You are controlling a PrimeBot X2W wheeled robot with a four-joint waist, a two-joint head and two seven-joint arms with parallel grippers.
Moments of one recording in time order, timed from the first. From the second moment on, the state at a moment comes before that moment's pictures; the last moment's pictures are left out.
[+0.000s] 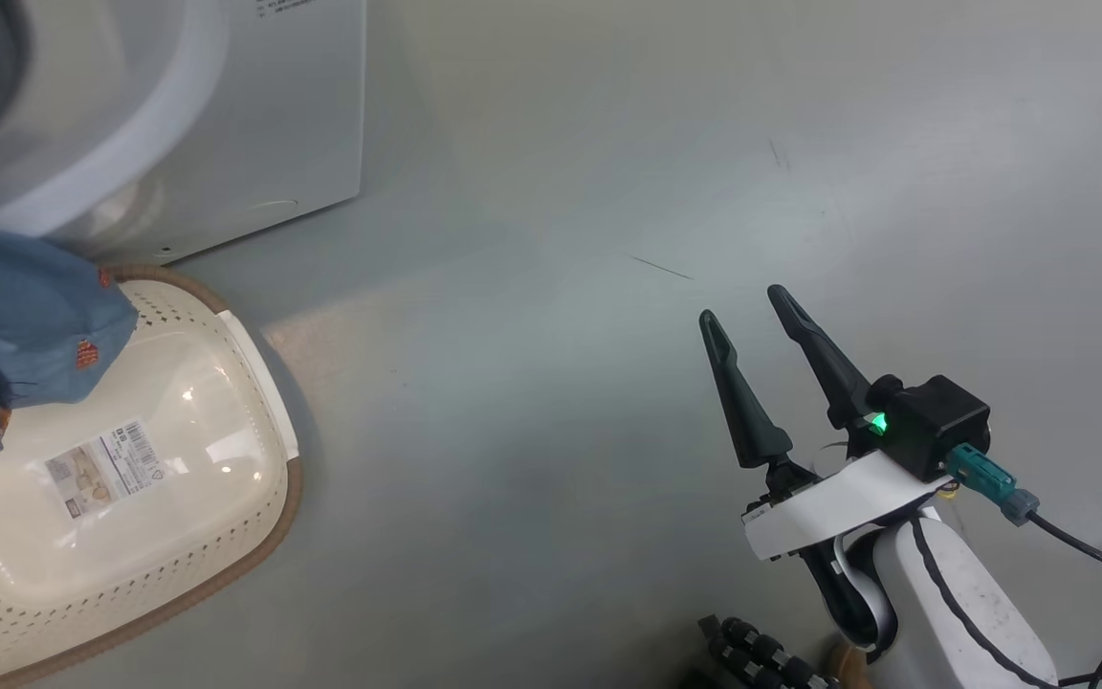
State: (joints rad) left arm -1.09 0.33 0.16 0.72 -0.41 -0.02 -0.06; right arm -0.21 -0.04 0.33 0.14 0.29 0.12 -0.26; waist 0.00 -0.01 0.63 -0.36
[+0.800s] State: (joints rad) left arm -1.15 0.36 0.07 0.94 -0.29 0.04 -0.02; right arm -0.22 -0.04 0.32 0.13 0.28 0.12 -0.26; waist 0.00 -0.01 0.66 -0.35
